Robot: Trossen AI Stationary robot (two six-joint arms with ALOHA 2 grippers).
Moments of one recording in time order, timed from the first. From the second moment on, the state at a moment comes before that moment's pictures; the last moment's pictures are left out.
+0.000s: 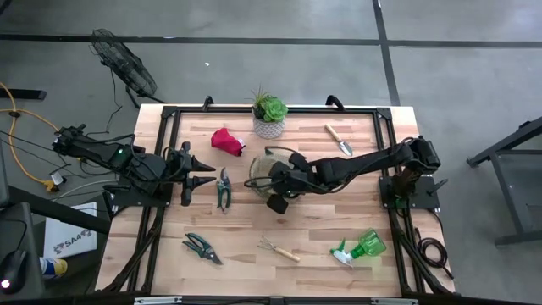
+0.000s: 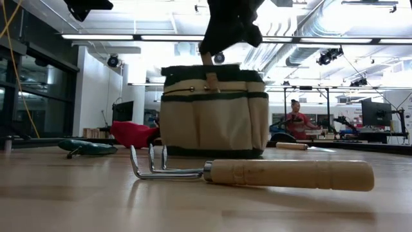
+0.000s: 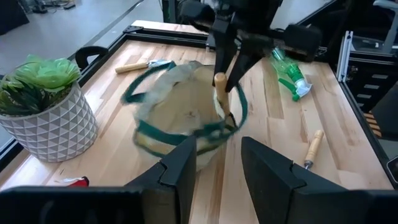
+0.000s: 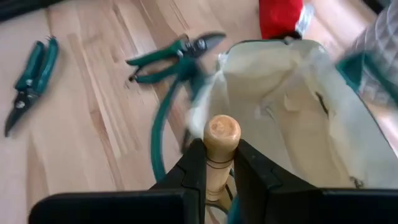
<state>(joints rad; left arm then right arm) -0.37 0.66 0.78 -0.51 -0.48 -0.27 0.17 1.77 1.50 -0.63 0.34 0.53</state>
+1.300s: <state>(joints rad) -0.37 0.66 0.78 -0.51 -0.48 -0.28 0.20 1.68 1.50 -0.66 0.39 0.40</state>
